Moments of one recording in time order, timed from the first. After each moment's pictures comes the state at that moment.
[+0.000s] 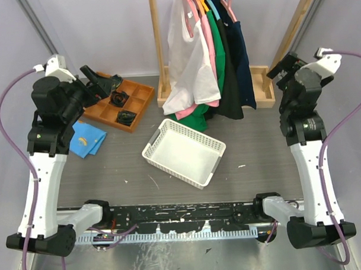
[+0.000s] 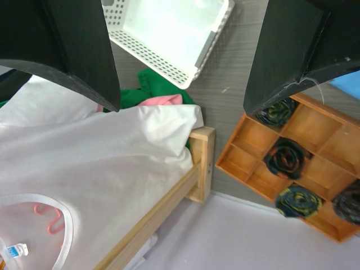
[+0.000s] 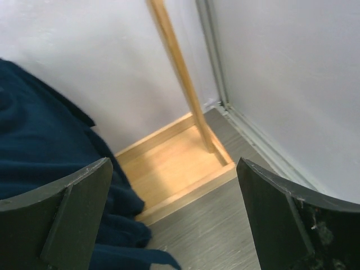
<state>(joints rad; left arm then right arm) -0.15 1.06 1.42 -0.52 0.06 -0.54 0.05 1.02 1.30 -0.31 0.54 0.34</state>
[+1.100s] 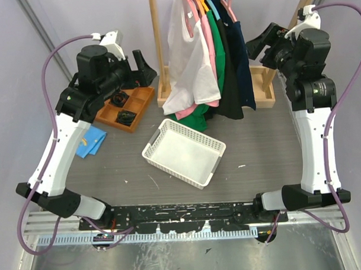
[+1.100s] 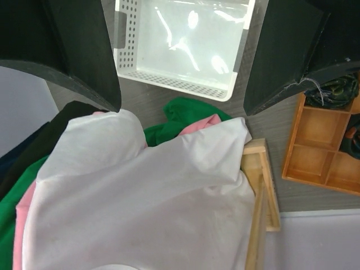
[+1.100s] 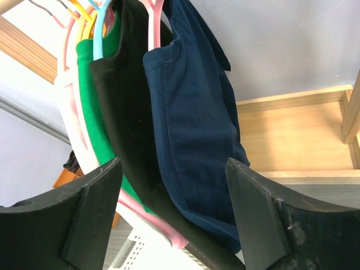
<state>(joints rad) -0.47 1.45 1.88 -0.72 0.03 -0.39 0.05 1.37 1.93 -0.68 -0.10 0.44</state>
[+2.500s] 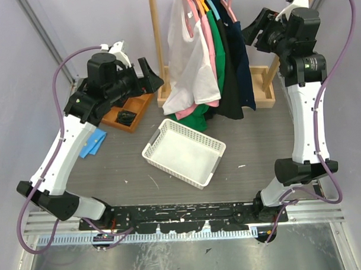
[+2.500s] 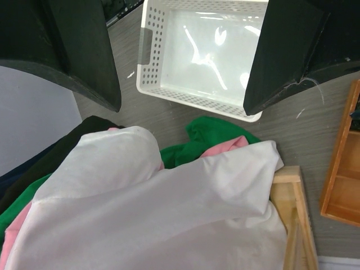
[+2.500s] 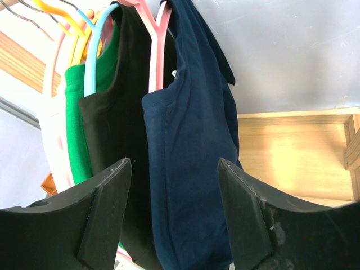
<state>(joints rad) -0.50 1.42 1.75 -0.65 0.08 -0.52 0.05 1.62 2.22 -0.73 -0.15 0.37</state>
